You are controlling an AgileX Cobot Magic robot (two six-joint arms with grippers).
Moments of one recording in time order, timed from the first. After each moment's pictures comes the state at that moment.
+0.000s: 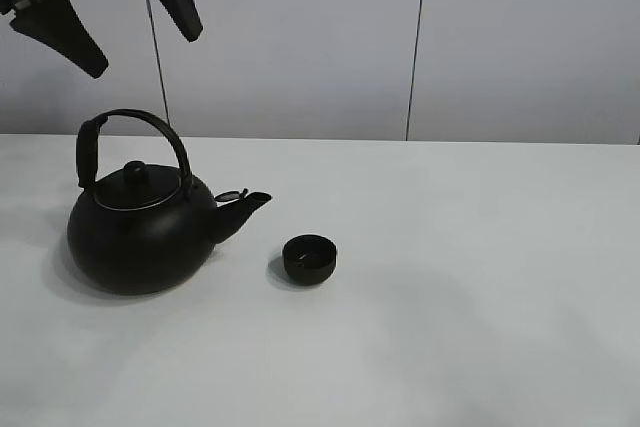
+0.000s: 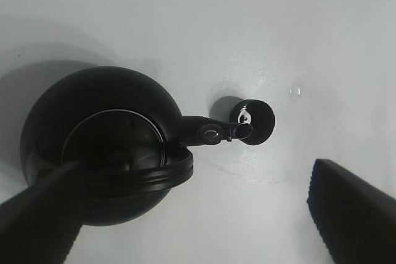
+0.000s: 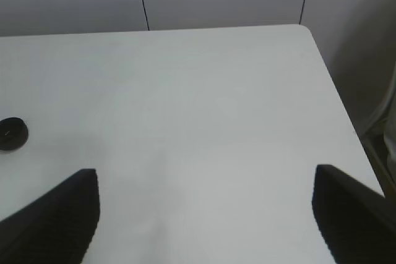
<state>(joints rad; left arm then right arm) -0.24 1.90 -1.72 -0.40 1.17 0.06 -0.18 0.02 -0.51 0.07 1.00 -0.13</state>
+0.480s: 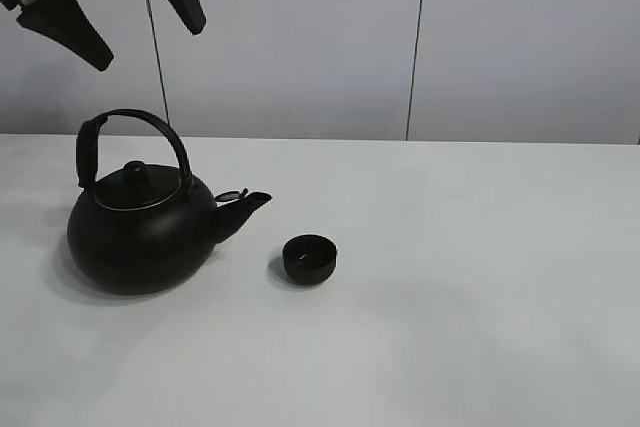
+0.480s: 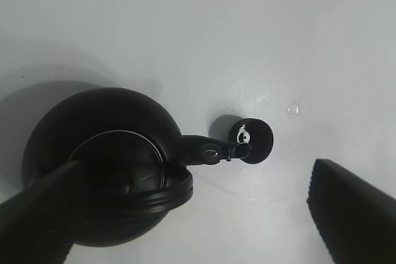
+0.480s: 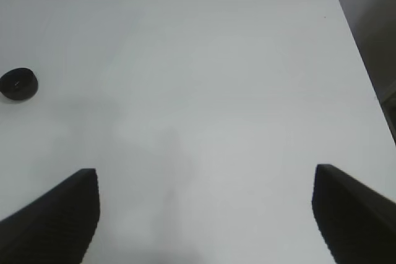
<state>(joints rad) -0.24 1.90 -1.72 -0.40 1.12 0.06 -0.12 -0.02 -0.49 0.07 1.06 -0.13</state>
